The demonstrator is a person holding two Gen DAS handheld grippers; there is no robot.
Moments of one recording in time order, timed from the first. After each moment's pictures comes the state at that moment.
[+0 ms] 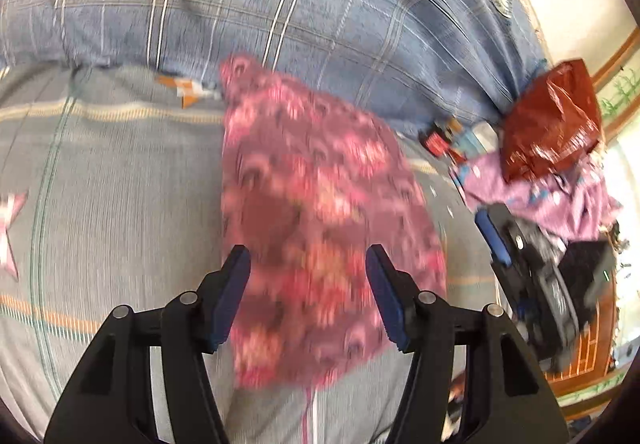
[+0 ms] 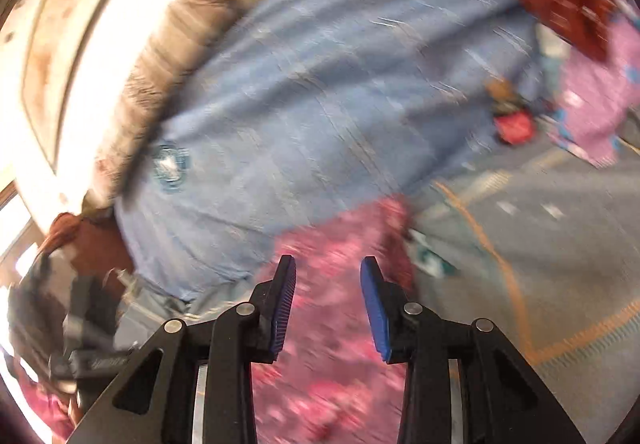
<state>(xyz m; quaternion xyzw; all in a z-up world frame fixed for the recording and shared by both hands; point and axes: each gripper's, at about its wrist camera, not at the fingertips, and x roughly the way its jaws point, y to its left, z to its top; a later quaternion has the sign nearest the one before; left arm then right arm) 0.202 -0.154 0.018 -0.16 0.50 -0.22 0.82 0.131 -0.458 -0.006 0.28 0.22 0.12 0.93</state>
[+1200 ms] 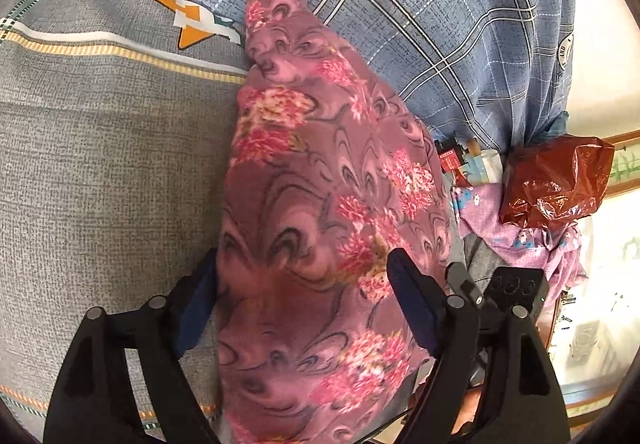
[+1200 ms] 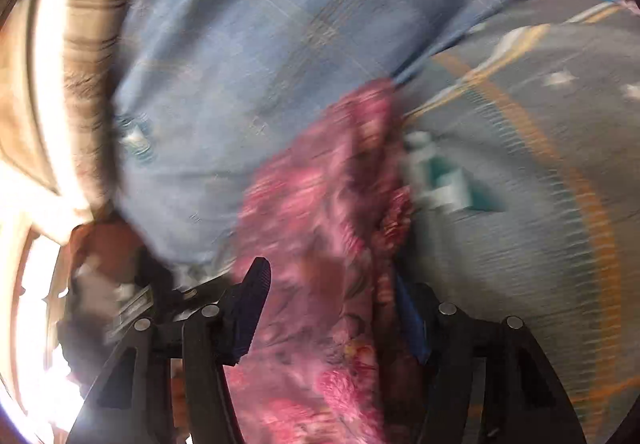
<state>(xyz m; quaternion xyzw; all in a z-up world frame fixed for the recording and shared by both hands) 0.278 -0.135 -0.058 -0.27 0.58 -0.25 0.72 0.213 -0.450 -0.070 0.37 0.39 0.19 0.82</state>
